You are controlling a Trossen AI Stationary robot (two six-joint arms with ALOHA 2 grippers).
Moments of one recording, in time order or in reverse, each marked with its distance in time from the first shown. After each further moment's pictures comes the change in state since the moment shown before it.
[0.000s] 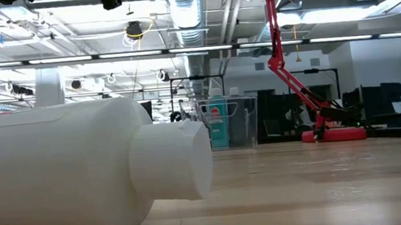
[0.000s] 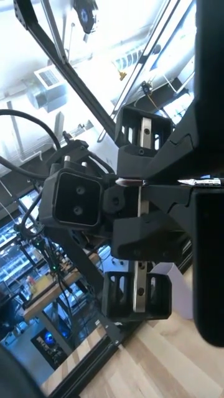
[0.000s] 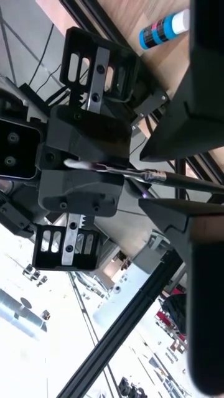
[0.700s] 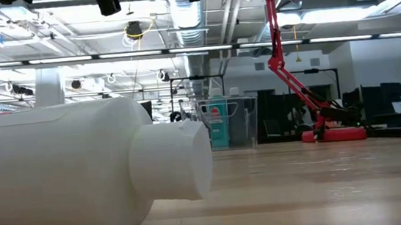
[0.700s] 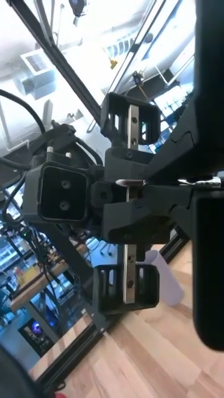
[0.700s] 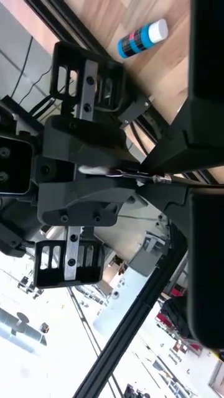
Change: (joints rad) left arm 0.000 0.000 0.000 -0.062 0.014 0.005; right arm 0.002 -0.001 0.000 -0.067 0.000 0.068
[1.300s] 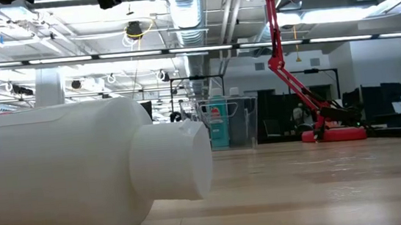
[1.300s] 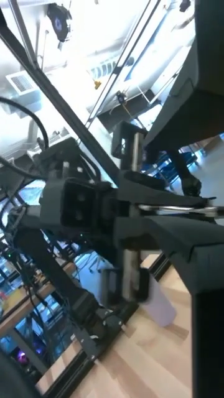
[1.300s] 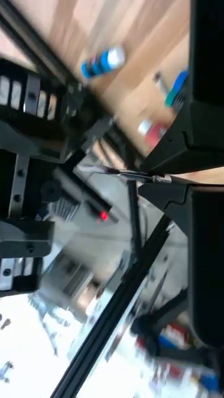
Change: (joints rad) left arm 0.000 -0.008 0.000 0.012 0.094 0.000; right arm 0.103 -0.081 -0.001 -0.240 0.089 -0.018
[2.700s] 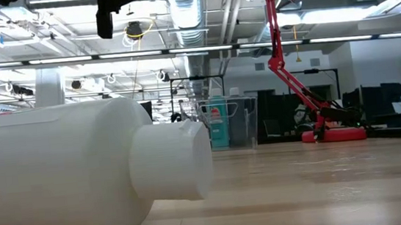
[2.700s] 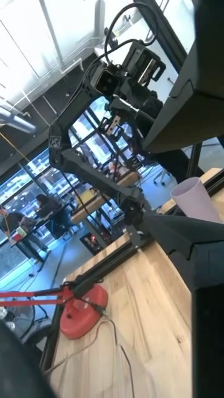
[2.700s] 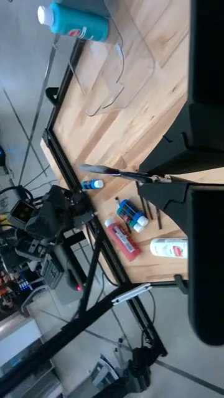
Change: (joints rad) left arm -0.280 0.288 0.010 0.171 -0.796 0.069; right arm 0.932 -0.453 0.001 -1.474 1.038 0.687
